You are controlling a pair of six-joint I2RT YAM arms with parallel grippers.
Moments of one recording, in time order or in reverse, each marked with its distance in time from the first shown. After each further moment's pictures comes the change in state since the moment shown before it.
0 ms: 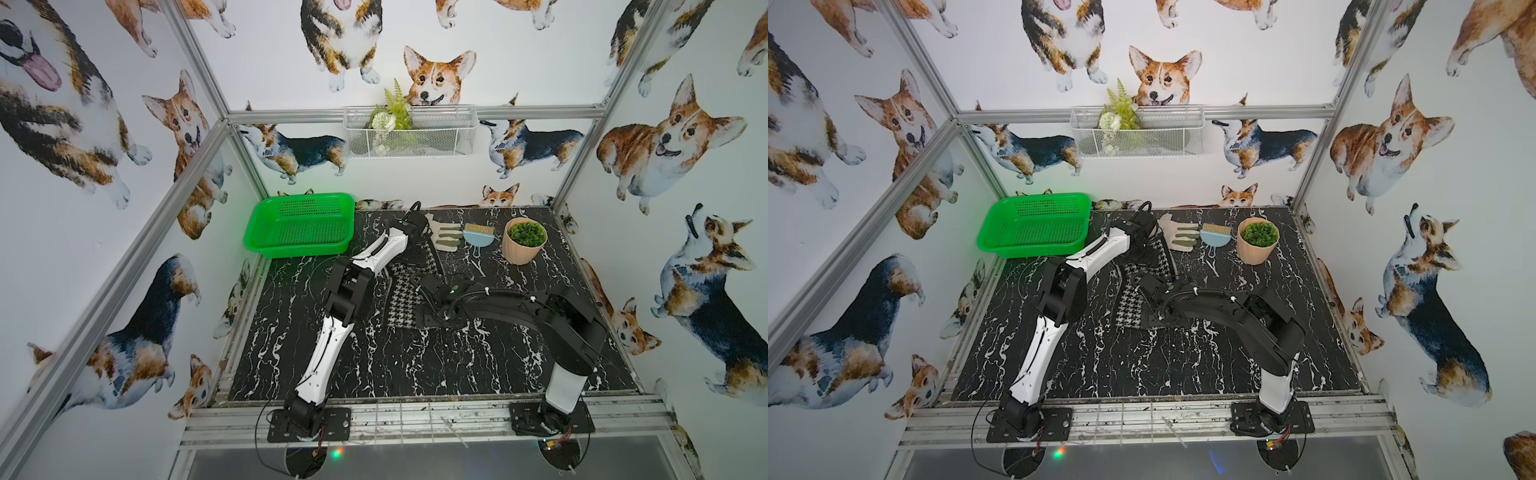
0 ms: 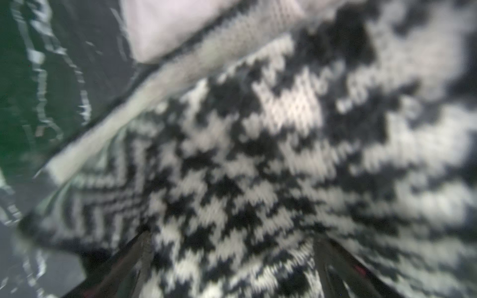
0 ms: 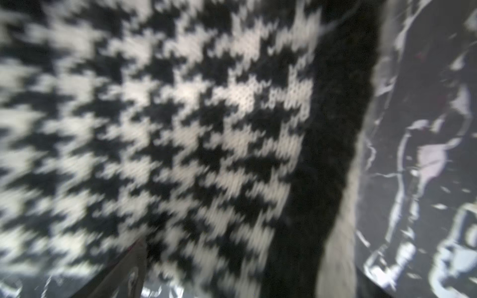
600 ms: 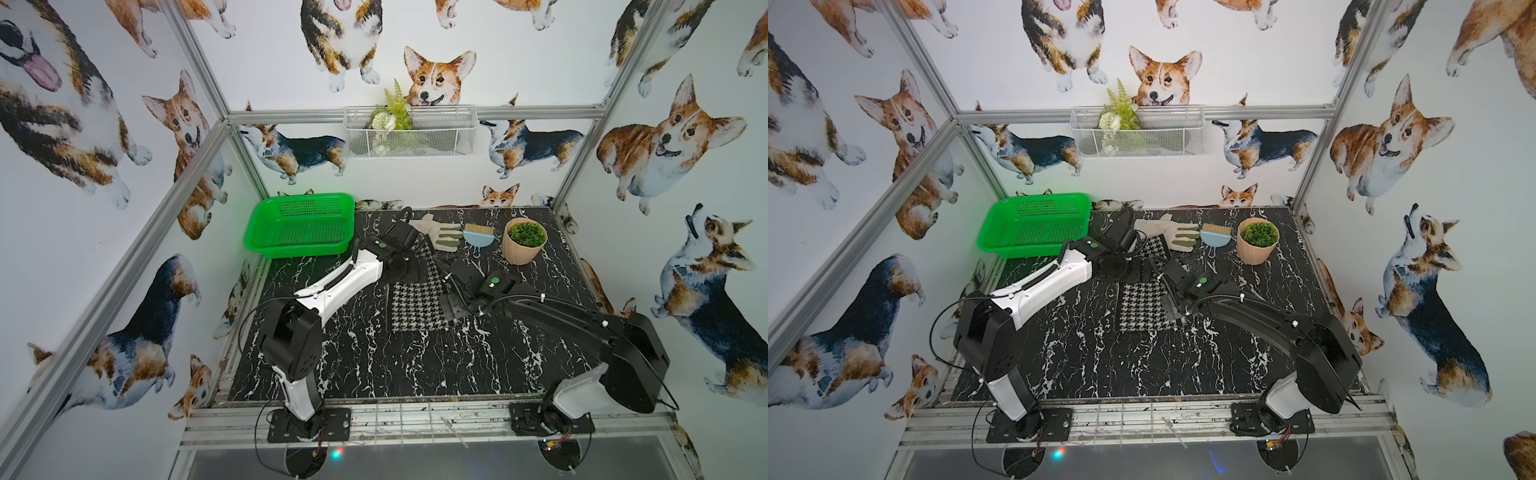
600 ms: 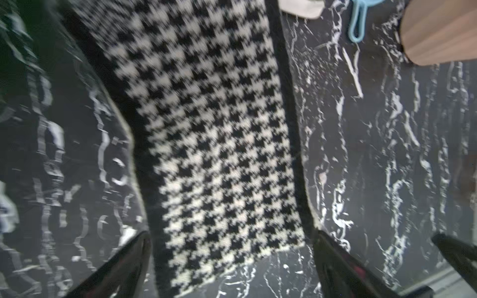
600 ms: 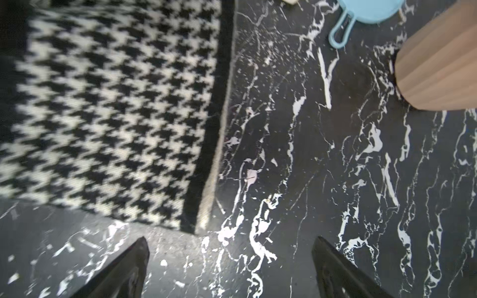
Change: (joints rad) left arm -0.120 -0.681 -0.742 0.257 0.220 -0.225; right arm -0.102 -0.267 -0.068 -0.145 0.195 -0.377
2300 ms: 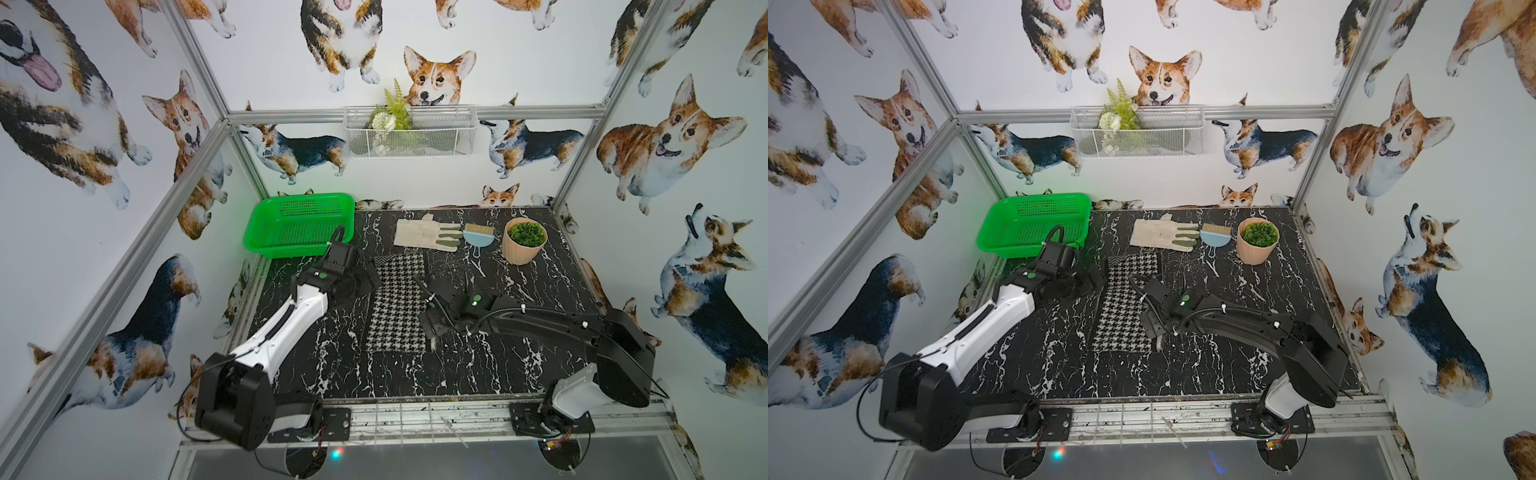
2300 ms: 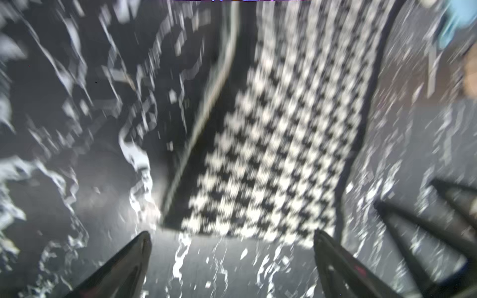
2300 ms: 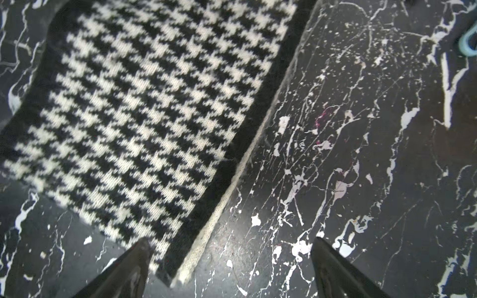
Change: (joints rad) left arm 0.323 -0.293 -0.278 0.092 0.048 -0.124; right arm 0.222 0.026 -0.047 0.164 -0.100 -0.010
